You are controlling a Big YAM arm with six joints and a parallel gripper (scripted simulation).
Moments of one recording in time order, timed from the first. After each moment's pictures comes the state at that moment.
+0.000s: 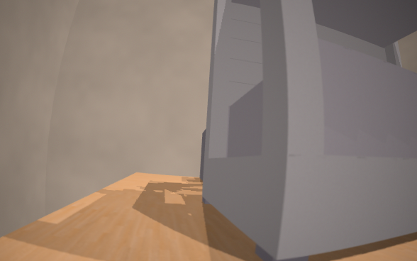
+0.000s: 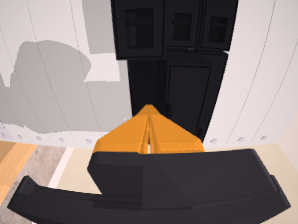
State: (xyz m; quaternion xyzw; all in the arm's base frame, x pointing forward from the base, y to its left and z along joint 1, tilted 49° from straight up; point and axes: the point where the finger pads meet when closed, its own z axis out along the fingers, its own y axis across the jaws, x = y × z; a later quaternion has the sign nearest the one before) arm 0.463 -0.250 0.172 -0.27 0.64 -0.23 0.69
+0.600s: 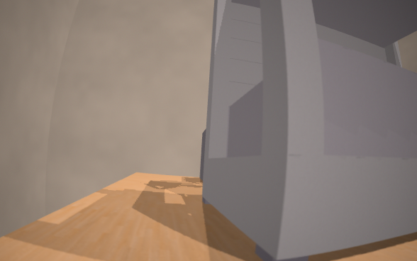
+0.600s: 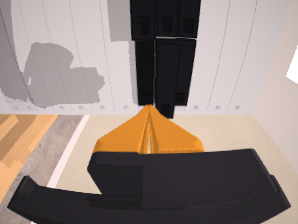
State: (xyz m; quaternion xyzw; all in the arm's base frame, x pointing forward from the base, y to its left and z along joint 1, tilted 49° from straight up) arm 0.377 -0.257 0.170 -0.27 0.64 -0.23 0.69
